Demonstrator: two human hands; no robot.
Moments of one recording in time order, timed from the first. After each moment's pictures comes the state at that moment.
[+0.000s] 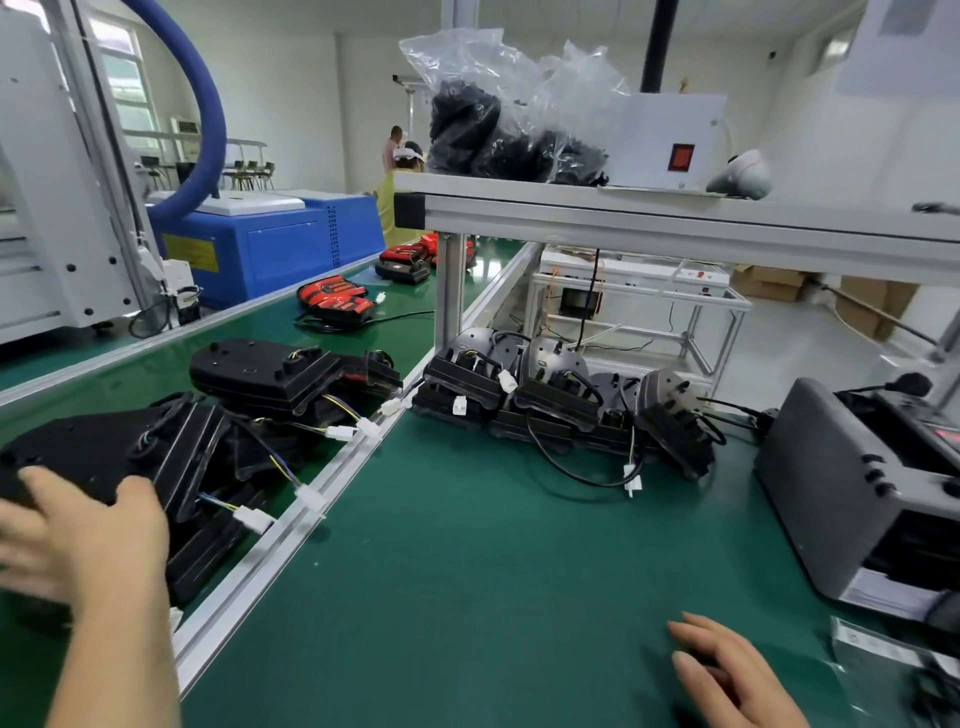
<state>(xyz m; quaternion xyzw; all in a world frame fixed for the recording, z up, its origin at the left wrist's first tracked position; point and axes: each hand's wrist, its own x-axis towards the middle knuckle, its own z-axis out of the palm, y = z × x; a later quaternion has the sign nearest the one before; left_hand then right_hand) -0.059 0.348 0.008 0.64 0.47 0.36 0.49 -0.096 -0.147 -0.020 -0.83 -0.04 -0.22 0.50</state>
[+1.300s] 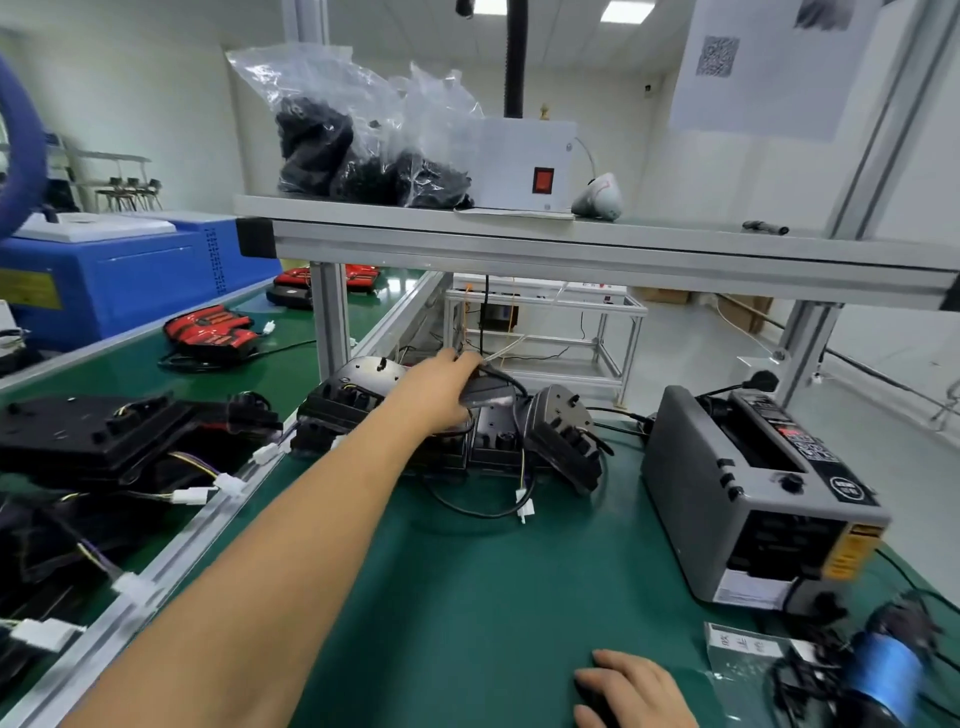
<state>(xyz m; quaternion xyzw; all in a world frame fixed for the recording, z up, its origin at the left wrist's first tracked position) 0.165 0.036 0.133 0.97 -0.19 0.16 0.08 -0.077 -0.166 -0.007 -0.90 -0.12 -0.36 0.23</state>
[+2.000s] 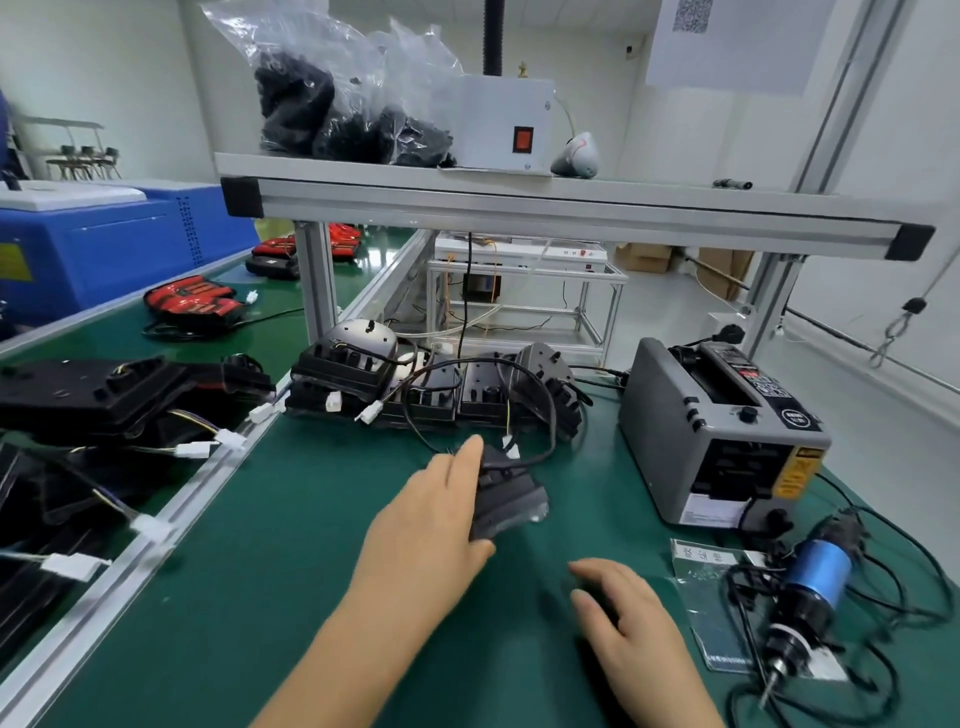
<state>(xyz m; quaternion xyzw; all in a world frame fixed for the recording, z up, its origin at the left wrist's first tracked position) -0.052 0.024 0.073 0.95 -0.16 0.18 0.18 -0.096 -0.175 -0.002 -0.92 -0.02 -0.14 0.37</state>
